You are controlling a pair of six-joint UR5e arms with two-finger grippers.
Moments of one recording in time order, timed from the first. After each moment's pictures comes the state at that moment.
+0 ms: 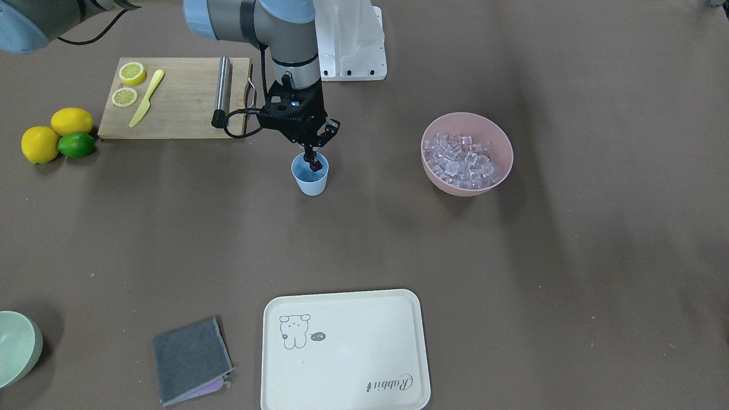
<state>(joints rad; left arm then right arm) -1.66 -1.42 -1.75 -1.54 -2.34 0.37 0.42 -0.89 1.80 -1.64 1.62 1.55</state>
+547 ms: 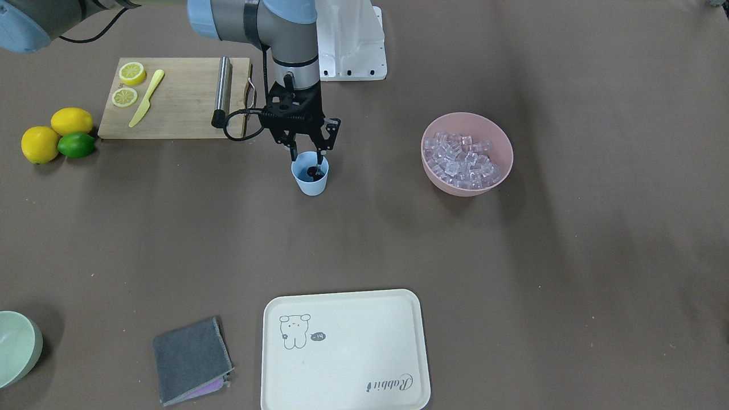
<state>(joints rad) -1.66 -1.42 -1.74 -1.54 -2.34 0.37 0.40 -0.90 1.80 -1.64 1.56 1.51</state>
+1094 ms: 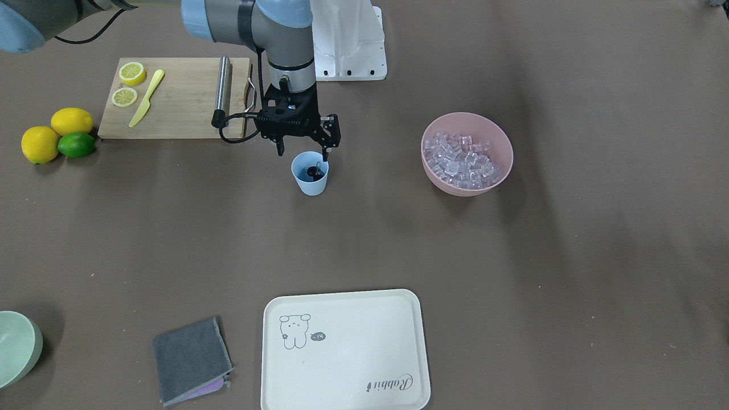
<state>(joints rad) -1.66 -1.42 -1.74 -1.54 -2.34 0.37 0.58 -0.93 1.82 -1.73 1.75 1.28</state>
